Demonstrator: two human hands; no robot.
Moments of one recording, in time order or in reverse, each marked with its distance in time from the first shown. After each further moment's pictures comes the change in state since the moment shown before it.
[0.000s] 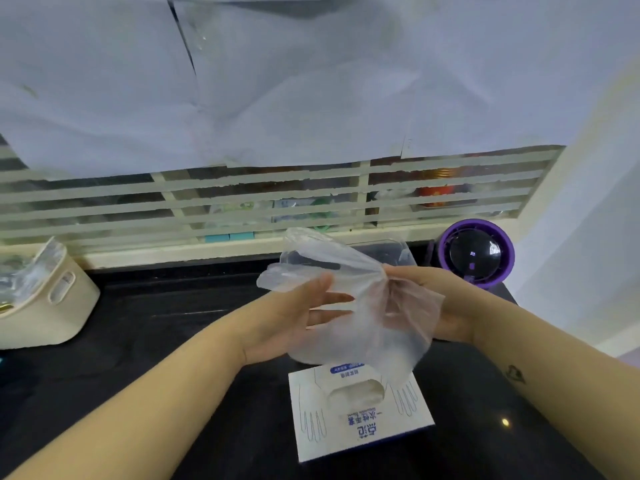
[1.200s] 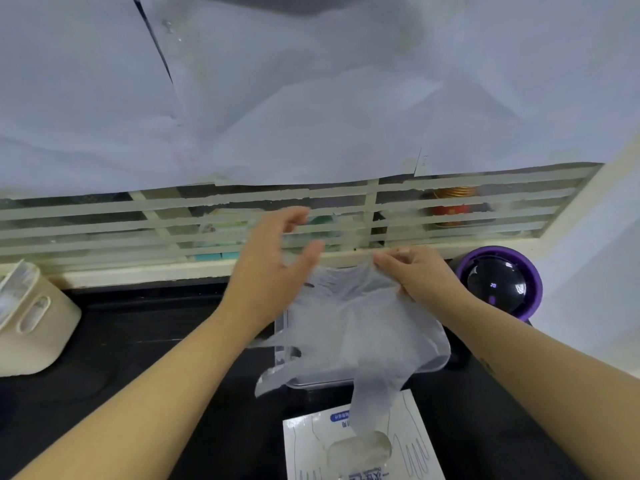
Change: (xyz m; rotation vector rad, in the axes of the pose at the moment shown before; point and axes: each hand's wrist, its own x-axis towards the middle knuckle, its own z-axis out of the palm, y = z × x) left_hand 0.052 0.061 -0.021 0.962 0.764 0.620; right_hand 0.085 -0.043 -0.020 -0.753 0.418 -0.393
